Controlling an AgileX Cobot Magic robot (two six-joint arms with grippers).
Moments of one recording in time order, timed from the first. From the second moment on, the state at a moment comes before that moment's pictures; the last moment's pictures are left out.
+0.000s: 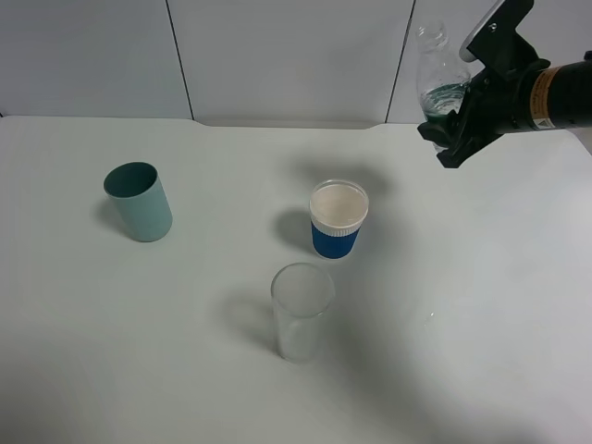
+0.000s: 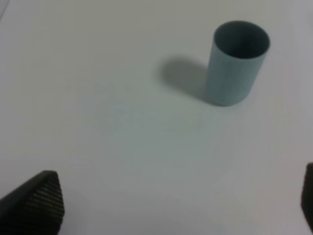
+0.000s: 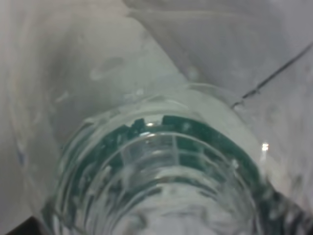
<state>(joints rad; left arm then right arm) 0.06 -0.01 -0.51 -0.05 1.05 0.01 0.08 1.57 -0.85 -1.39 -0.36 0.74</state>
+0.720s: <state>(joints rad) 0.06 -0.01 -0.51 -0.05 1.05 0.01 0.24 1.57 -0.85 -1.41 -0.14 0.62</state>
